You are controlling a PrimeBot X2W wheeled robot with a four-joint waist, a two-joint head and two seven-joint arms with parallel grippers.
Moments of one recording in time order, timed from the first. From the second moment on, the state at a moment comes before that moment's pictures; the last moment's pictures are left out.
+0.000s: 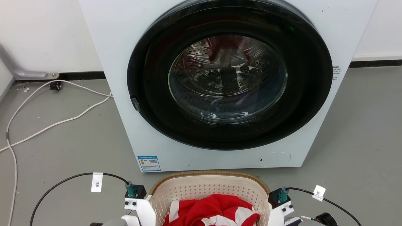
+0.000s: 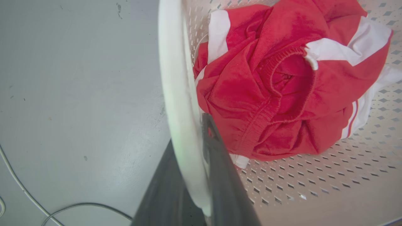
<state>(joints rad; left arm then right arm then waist) -0.54 0.19 -0.98 1.21 -1.00 -0.13 0.29 -0.54 -0.12 1.23 1.19 0.95 0.12 0.24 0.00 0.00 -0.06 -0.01</state>
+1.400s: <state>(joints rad) -0.55 0.19 -1.07 1.22 -1.10 -0.13 0.27 -0.55 -0.12 1.28 1.20 0.99 0.12 0.23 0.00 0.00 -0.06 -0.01</state>
